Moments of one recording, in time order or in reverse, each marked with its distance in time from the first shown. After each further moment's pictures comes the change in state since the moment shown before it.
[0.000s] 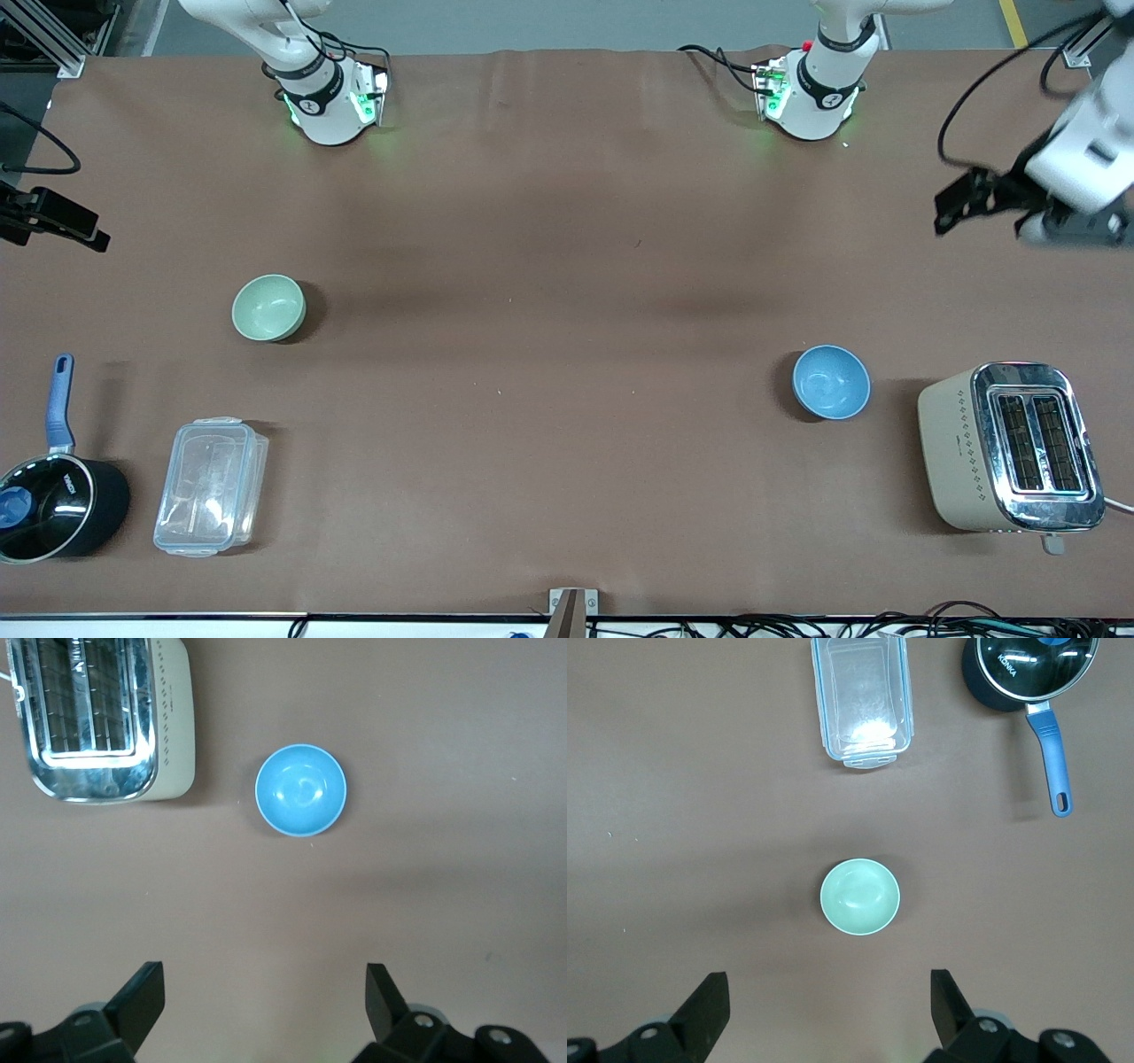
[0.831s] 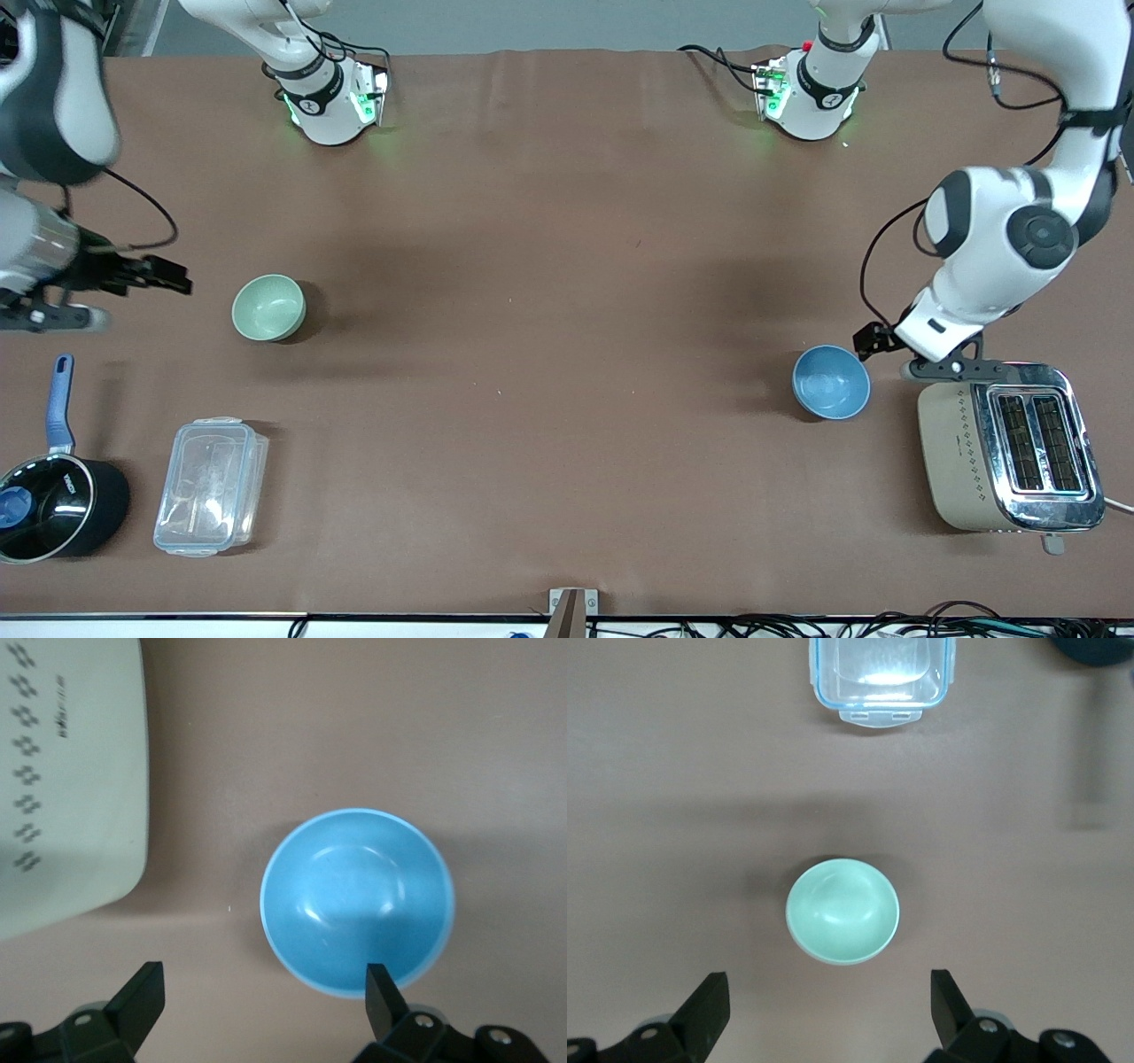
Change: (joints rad) left arm 0.053 0.293 0.006 -0.411 0.055 0.841 0.000; right arm -0.007 0.006 -0.041 -0.519 0.000 0.455 -0.189
